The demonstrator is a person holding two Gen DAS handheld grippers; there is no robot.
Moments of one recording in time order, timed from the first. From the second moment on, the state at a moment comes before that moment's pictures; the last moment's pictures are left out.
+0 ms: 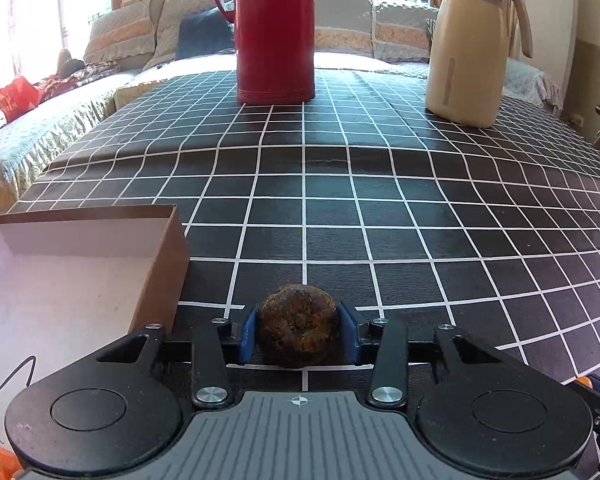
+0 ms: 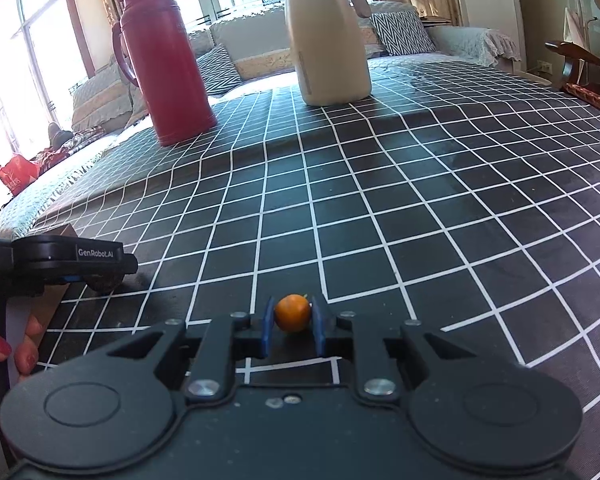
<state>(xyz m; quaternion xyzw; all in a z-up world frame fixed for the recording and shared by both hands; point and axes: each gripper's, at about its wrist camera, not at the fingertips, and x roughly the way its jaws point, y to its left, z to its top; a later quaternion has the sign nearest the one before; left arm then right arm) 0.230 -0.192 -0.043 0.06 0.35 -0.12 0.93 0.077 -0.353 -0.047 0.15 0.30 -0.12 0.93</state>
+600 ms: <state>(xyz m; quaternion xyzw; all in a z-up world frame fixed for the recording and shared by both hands) 0.150 -0.157 -0.029 0.03 0.35 -0.17 0.92 0.061 -0.335 -0.037 0.15 0.29 -0.12 0.94</state>
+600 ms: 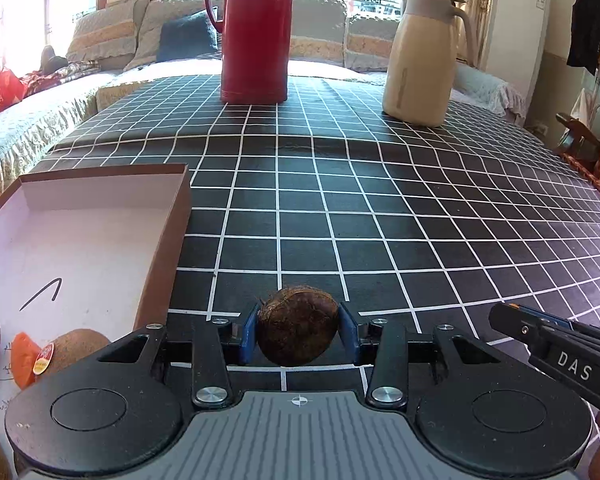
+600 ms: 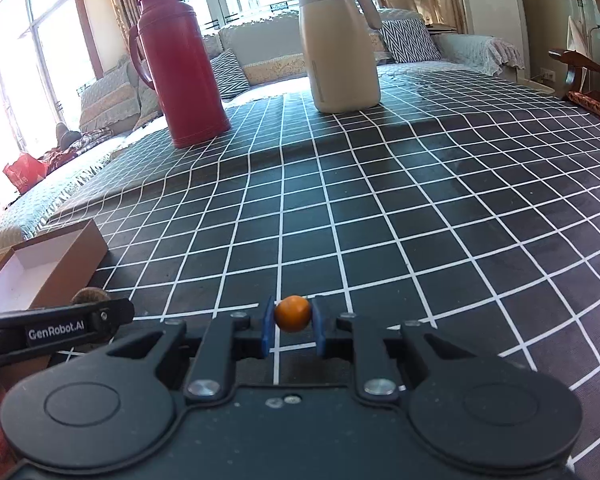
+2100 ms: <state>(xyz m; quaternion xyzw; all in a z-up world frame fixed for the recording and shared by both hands) 0.167 -0.020 -0.018 -0.06 0.31 -0.07 0.95 0.057 -0.295 -0.036 0.14 0.29 -0.07 0.94</state>
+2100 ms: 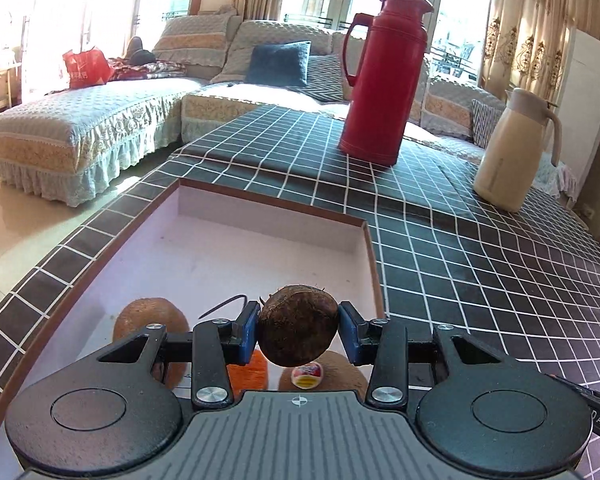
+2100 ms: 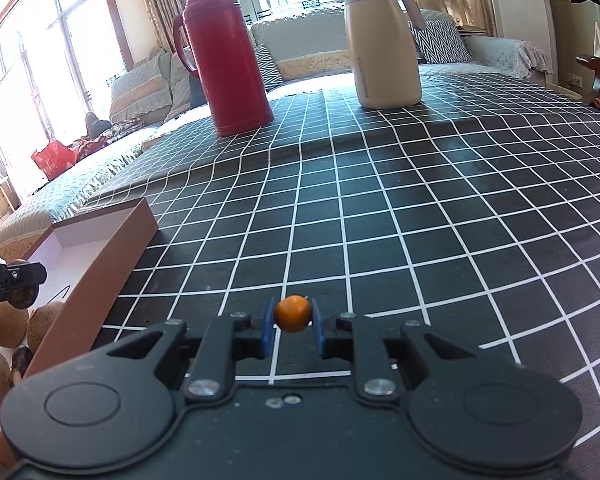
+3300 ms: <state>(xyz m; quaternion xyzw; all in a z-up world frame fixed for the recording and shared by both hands) 0.174 0.011 -0.023 -0.06 0.33 -0.04 0.94 0.064 -0.274 -0.024 0.14 0.27 -0.03 0.95</state>
